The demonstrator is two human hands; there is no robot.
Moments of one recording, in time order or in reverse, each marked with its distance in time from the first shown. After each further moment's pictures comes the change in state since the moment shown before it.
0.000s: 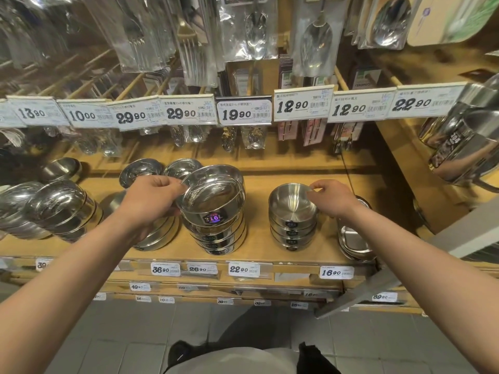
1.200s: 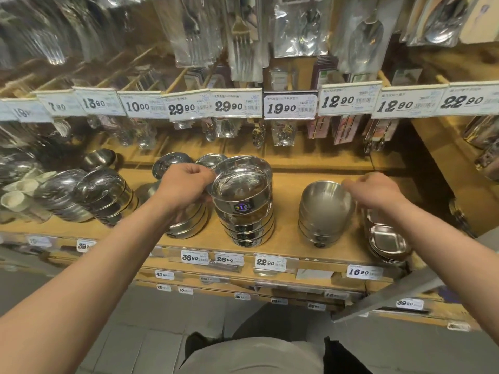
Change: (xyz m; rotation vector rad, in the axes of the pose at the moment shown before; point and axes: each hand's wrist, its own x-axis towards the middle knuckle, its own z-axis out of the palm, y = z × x) left_hand -0.002 -0.001 -0.017 -0.016 0.036 0.026; right_hand -0.032 -0.038 -0.015 -0.099 0.106 0.206
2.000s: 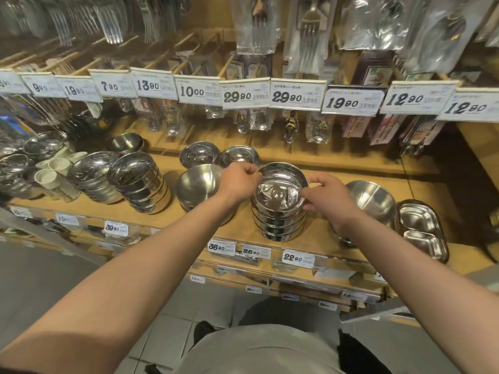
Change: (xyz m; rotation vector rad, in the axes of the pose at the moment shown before) left_hand 0.041 -0.045 0.021 0.208 -0.001 0.142; right_hand -0.047 -0.088 0.115 0.553 -0.217 -0.152
